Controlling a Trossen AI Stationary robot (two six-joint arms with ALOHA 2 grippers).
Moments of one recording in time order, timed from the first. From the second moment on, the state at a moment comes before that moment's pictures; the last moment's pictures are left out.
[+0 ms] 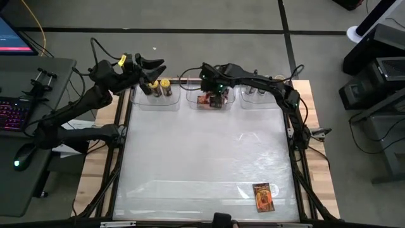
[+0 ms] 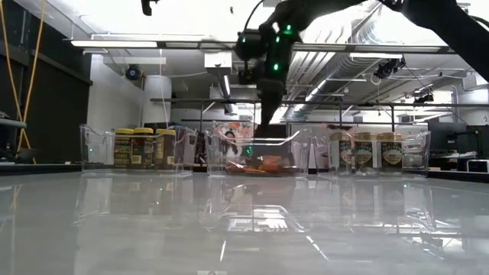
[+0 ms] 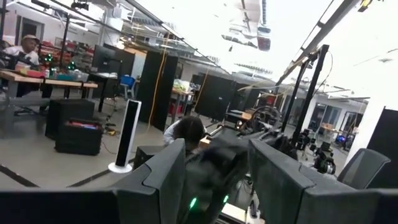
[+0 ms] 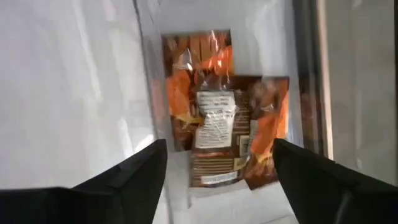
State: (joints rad) left arm 0.59 0.90 0.93 0.20 0.20 -0.28; right arm -0.43 2.12 1.99 -1.14 0.10 -0.33
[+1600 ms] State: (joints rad) left arm 0.65 1.02 0.93 0.15 0.21 -0.22; right arm 0.70 1.66 0.87 -0.54 -0.39 2.20
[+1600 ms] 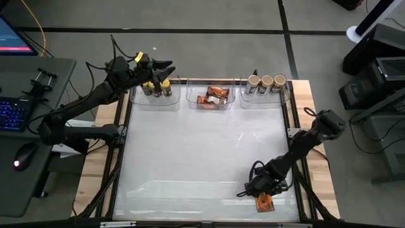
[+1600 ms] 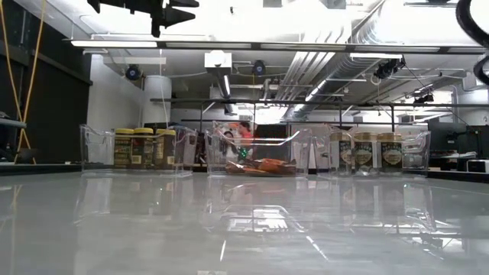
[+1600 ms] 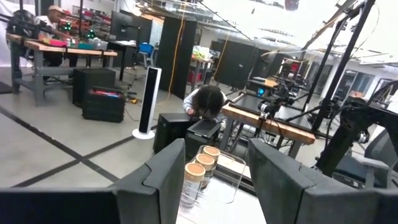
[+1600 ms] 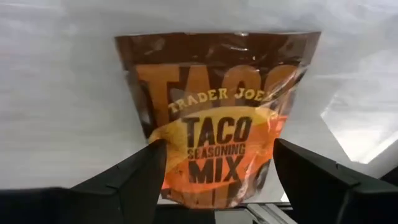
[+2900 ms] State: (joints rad) left arm 0.65 1.02 0.93 0.16 0.28 -0.31; right arm 0.19 1.20 0.87 -0.62 0.16 1.43
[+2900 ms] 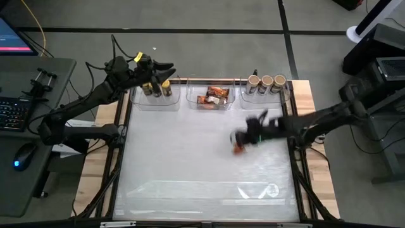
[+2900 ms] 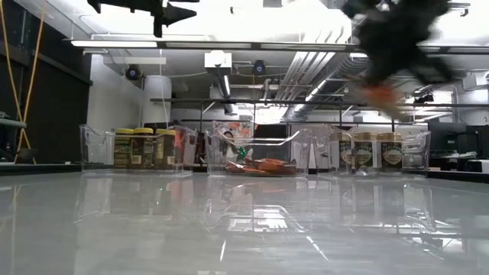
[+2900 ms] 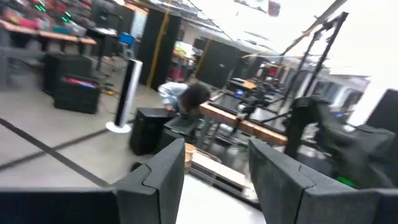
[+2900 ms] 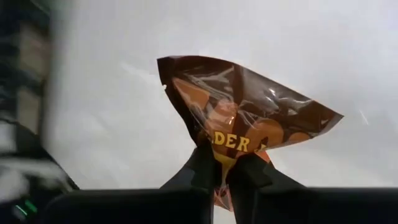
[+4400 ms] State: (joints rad) left arm 0.58 0.97 0.93 0.49 0.40 -0.58; right arm -0.46 2.30 2.17 -1.25 0.25 -0.35
